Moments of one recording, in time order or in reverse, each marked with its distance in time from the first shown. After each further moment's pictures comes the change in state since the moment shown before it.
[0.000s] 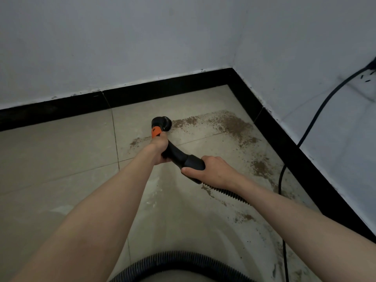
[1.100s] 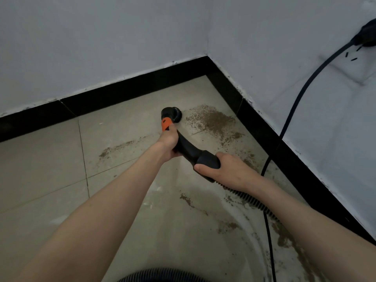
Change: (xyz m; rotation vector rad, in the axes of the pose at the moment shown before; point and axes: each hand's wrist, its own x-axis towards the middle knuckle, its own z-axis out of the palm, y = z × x) left_hand 0.028 0.016 0.120 0.023 -0.114 0.049; right_hand 0.000 0.094 -0.054 0.159 0.051 0.118
